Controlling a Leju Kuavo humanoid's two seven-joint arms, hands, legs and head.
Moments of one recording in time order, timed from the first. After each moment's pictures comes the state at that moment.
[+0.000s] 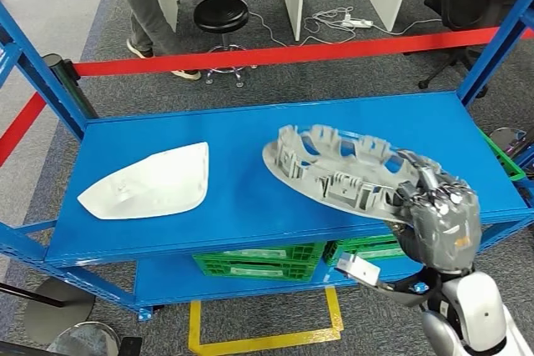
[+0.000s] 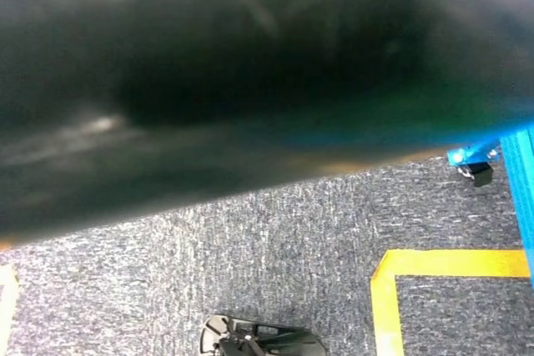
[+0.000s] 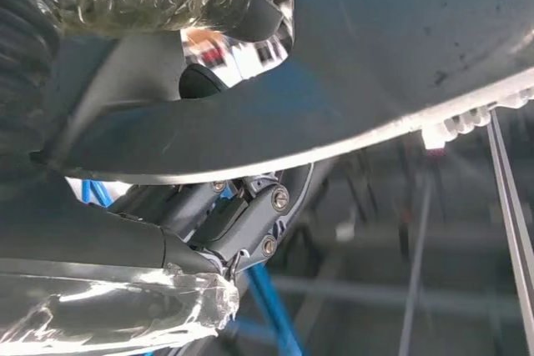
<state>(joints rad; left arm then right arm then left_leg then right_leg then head) -0.09 -0.17 1.15 -0.25 -1.06 0.14 -0.48 0.03 -0.36 0.36 -1.86 1.33 -0.53 -0.01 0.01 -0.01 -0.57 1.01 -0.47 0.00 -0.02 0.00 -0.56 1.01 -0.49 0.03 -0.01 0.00</state>
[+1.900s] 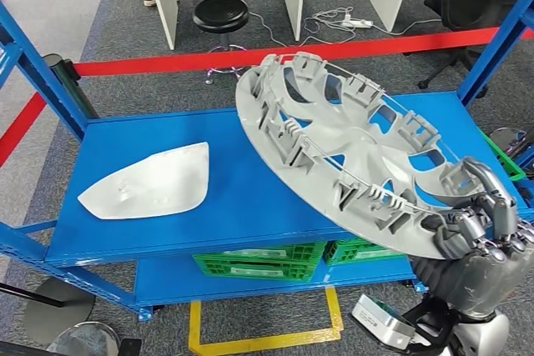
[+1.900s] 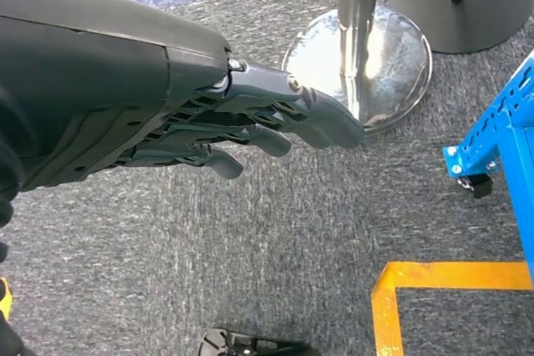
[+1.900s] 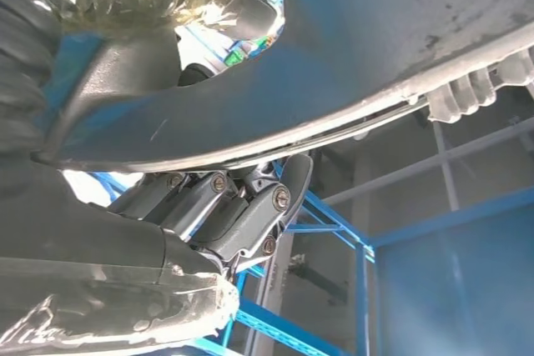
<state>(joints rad) -0.08 -0.16 1.17 -0.25 -1.09 0.17 -0.50 0.14 0.05 0.23 -2.01 1.10 -0.68 -0.43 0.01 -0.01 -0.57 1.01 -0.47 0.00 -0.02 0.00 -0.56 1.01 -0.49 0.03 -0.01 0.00</state>
